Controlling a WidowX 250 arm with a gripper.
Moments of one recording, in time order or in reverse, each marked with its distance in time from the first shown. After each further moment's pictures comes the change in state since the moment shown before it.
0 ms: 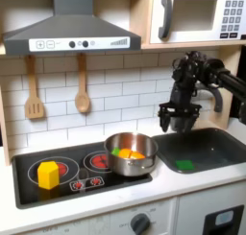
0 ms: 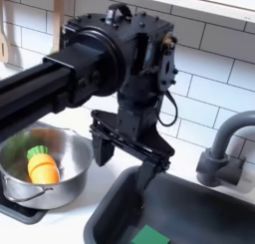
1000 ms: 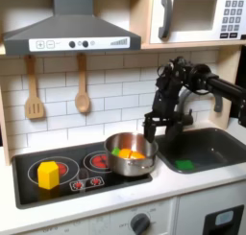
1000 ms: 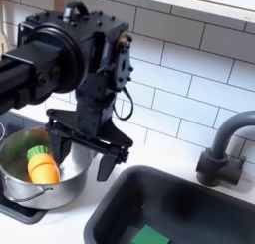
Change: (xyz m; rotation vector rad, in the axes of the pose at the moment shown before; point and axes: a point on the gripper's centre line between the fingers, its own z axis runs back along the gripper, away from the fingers) arm -0.016 0.042 -0.016 0.056 0.047 0.211
